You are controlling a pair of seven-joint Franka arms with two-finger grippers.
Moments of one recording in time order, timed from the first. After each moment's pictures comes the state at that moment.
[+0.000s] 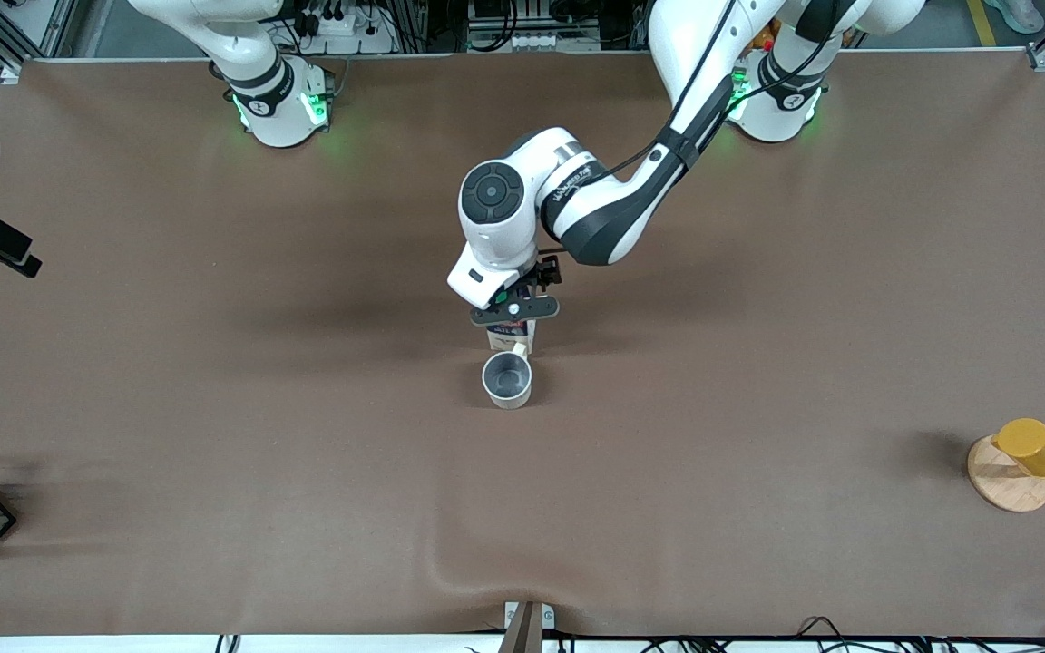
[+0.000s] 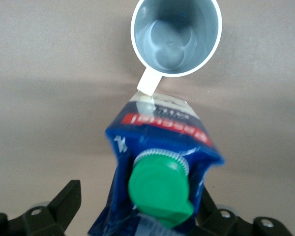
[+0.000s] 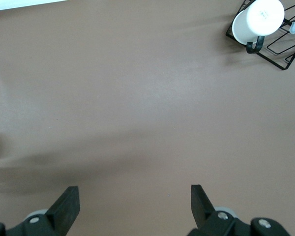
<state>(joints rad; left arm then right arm) -0.74 0.73 -0.15 -1.26 0.04 1.90 -0.98 -0.03 0.03 -0.06 -1.52 -0.02 1.61 0.06</state>
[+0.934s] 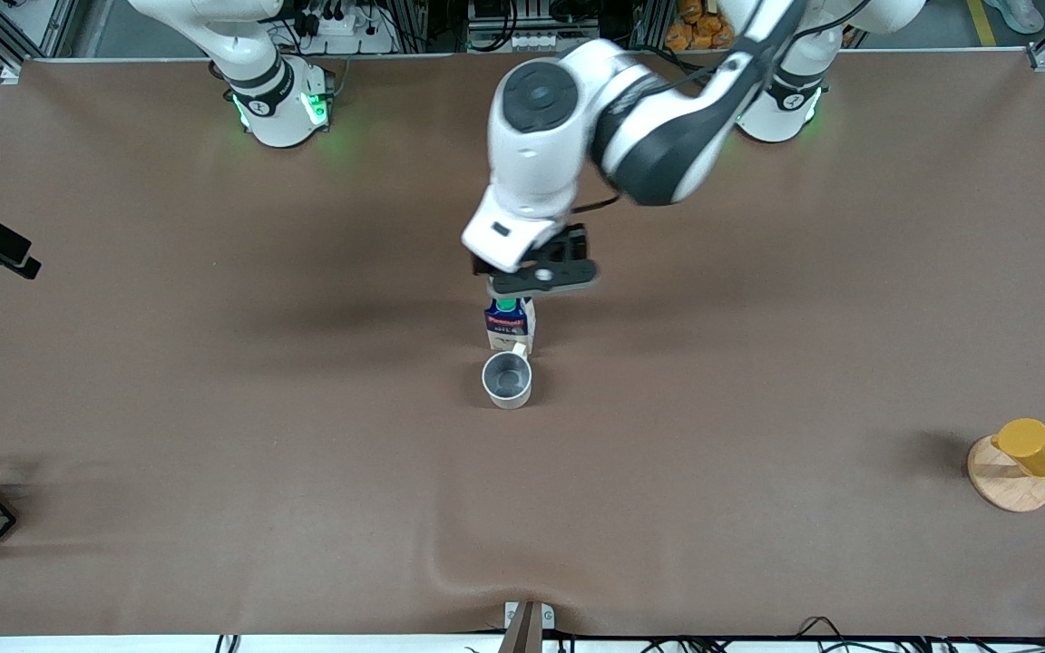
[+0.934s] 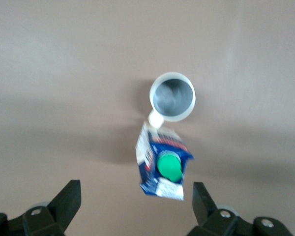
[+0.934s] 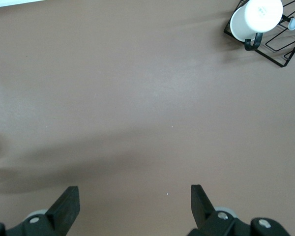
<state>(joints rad) -0.66 0.51 -0.11 -1.22 0.04 1.81 -0.98 -0.03 0.03 -0.06 -1.53 -0.02 1.61 0.06</state>
